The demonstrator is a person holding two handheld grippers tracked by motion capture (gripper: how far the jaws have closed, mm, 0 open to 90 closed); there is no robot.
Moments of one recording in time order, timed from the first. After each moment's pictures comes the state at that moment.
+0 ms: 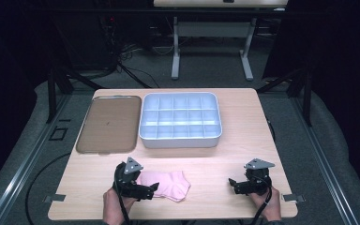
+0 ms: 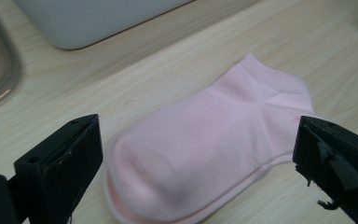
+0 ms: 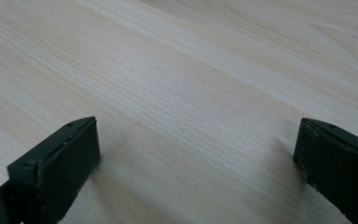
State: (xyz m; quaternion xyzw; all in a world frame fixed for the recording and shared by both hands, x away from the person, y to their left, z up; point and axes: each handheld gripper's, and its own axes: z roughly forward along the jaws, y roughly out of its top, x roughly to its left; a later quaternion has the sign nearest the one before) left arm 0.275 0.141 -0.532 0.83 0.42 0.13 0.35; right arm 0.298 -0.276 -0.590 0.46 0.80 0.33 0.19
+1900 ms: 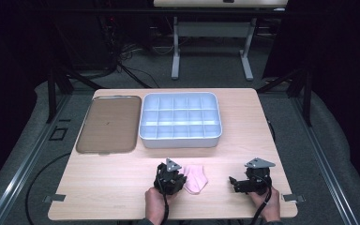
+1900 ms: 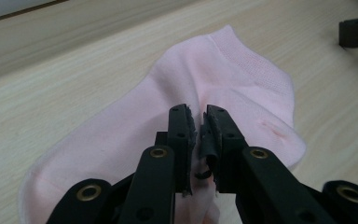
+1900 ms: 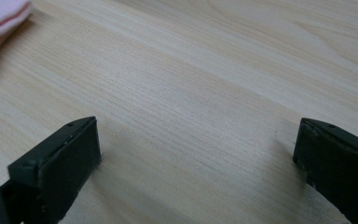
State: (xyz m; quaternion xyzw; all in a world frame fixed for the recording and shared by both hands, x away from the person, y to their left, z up) left arm 0.297 0.034 -0.572 0.82 0.43 0.09 0.37; right arm 0.299 -0.275 -0.590 0.48 0.79 0.33 0.20
